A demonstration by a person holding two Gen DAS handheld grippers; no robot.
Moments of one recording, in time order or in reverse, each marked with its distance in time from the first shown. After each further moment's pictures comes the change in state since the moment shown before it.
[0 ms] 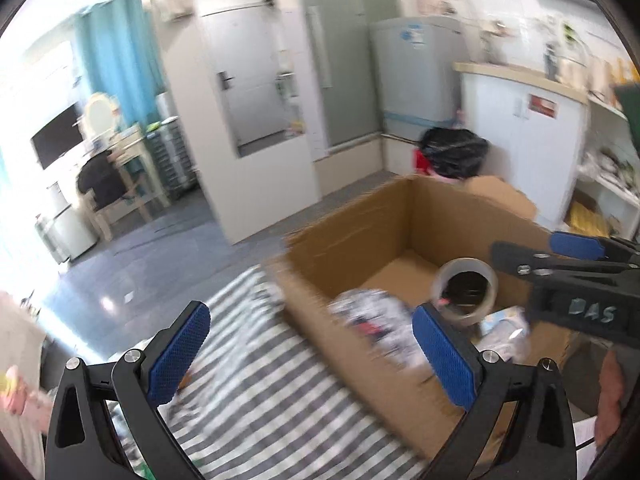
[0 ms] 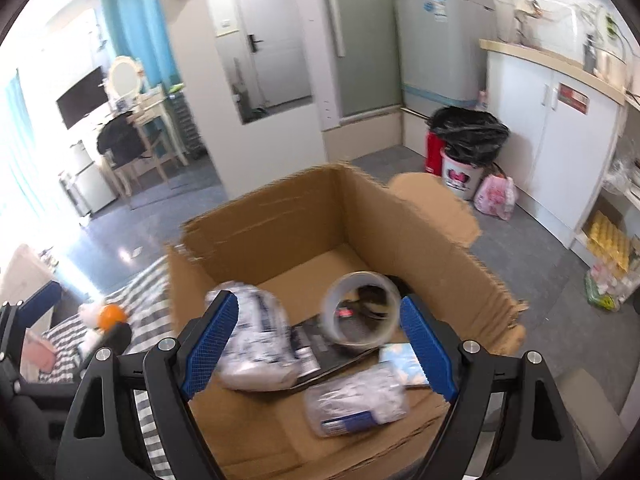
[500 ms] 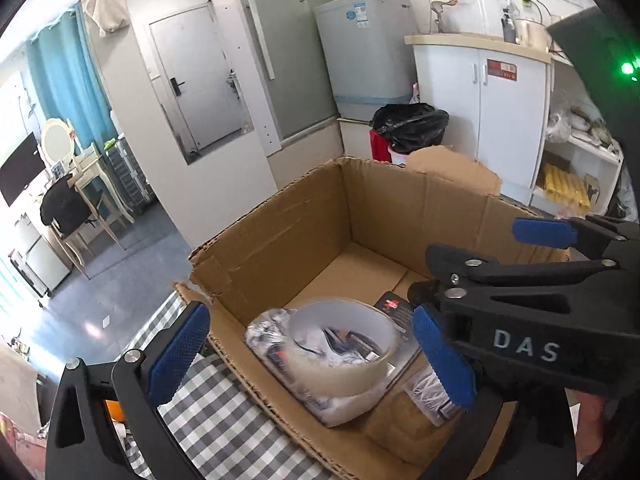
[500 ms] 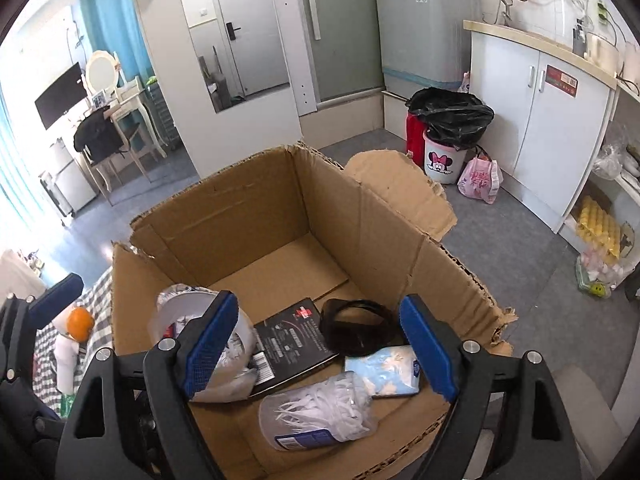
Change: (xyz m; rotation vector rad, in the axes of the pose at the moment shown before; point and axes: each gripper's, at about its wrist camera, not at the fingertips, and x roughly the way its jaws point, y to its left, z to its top) left arm 0.046 -0.091 0.015 0.155 0.029 -0.134; right arm 0.036 -0.054 0.003 0.062 0.052 -0.077
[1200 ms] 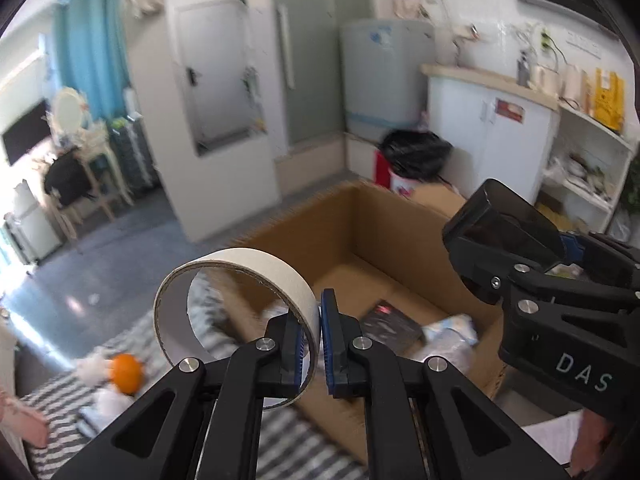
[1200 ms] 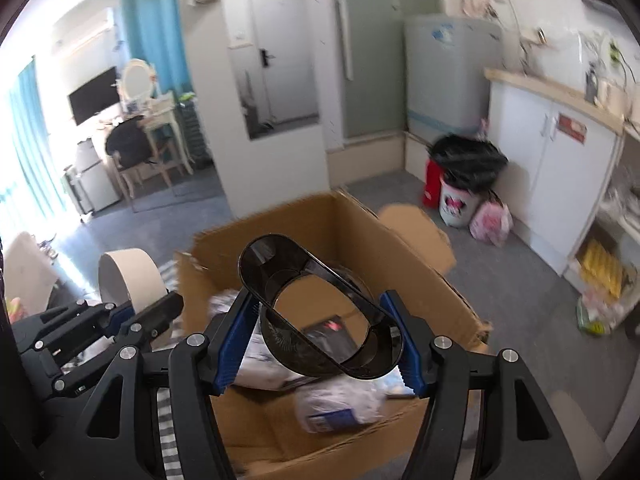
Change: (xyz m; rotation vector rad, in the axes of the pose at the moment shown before) left arm -0.029 0.023 0.003 -0.112 0.007 -0.079; right arm -0.053 0.023 -0.008 -0.084 -0.094 0.037
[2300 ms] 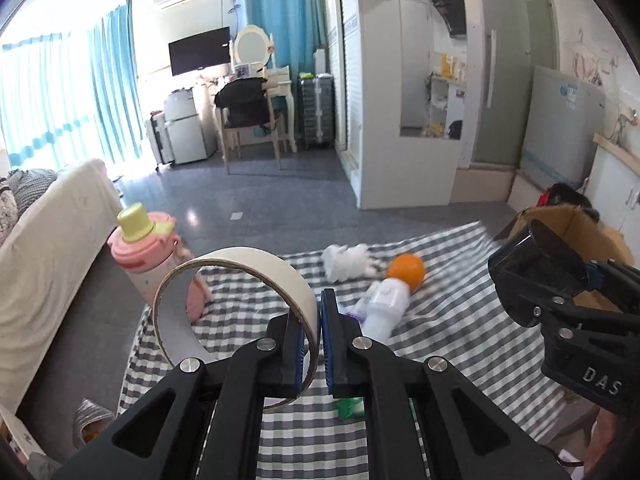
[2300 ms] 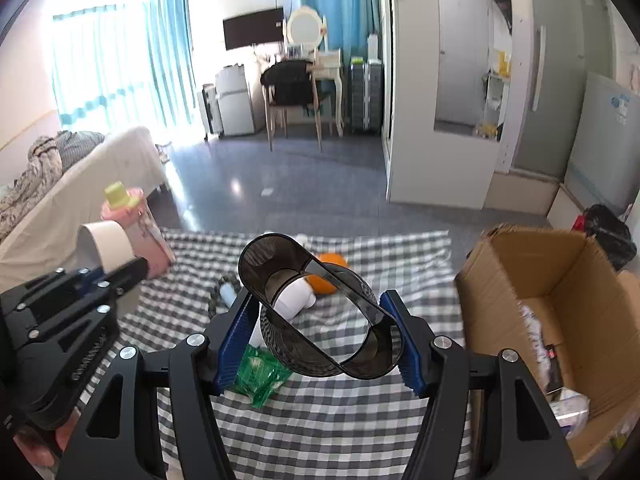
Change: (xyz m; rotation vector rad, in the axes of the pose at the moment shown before) left arm -0.142 0.238 -0.156 -0.427 -0.042 0.466; right arm -0.016 0.274 -0.064 -0.419 0.013 0.394
